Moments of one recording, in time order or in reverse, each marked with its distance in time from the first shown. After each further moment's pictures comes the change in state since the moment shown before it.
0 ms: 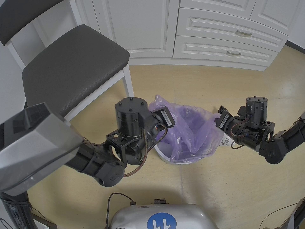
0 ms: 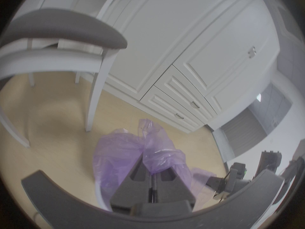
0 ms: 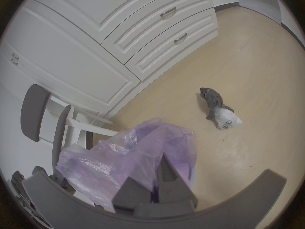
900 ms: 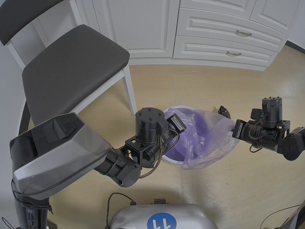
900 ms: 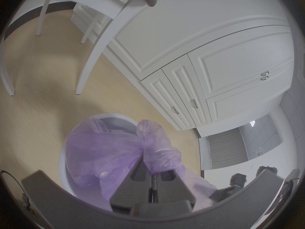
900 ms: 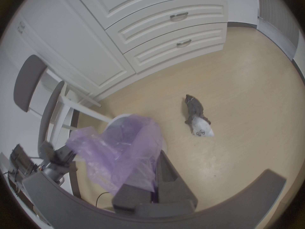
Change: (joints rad) left arm -0.018 0.157 -0.133 0.025 -0.095 -0.310; right arm -0.100 -0.158 0.058 0.250 0.072 -0.272
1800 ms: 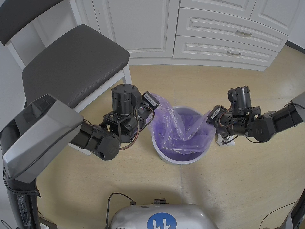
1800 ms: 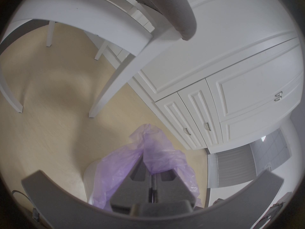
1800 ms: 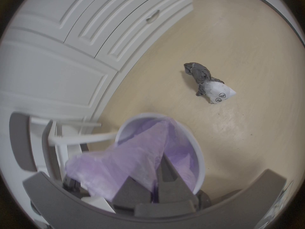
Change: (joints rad) left arm 0.168 -0.054 -0.101 0.156 -0.004 -0.046; right arm 0.090 0.272 -0.391 0.188 -0.055 0.567
